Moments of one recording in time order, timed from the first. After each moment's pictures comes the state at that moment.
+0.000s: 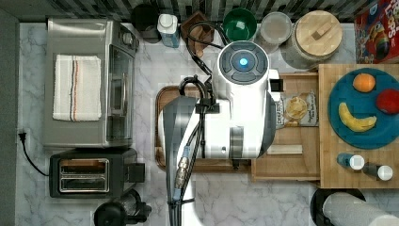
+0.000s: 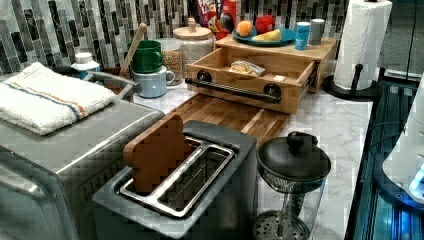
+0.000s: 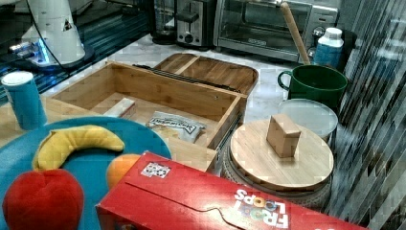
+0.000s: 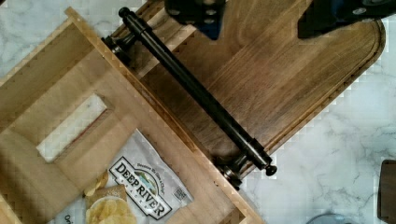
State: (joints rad) arm -0.04 0.05 0.01 -1.87 -0.04 0.26 -0.07
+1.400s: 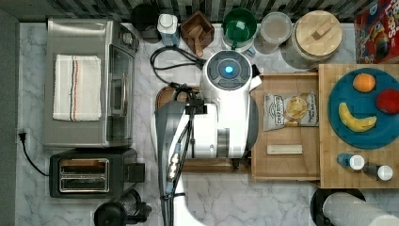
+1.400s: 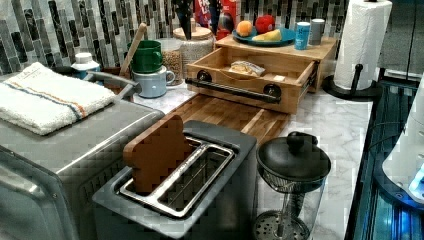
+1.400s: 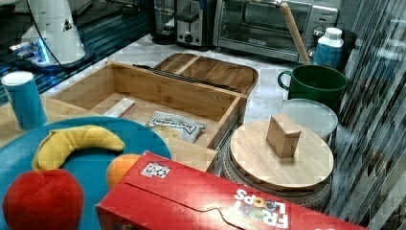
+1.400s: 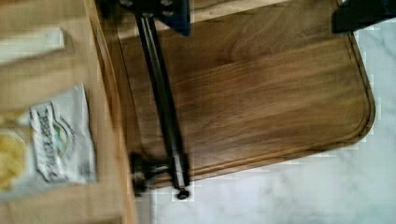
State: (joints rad) arm -0.06 0.06 0.07 -1.96 0.02 0.36 -0.59
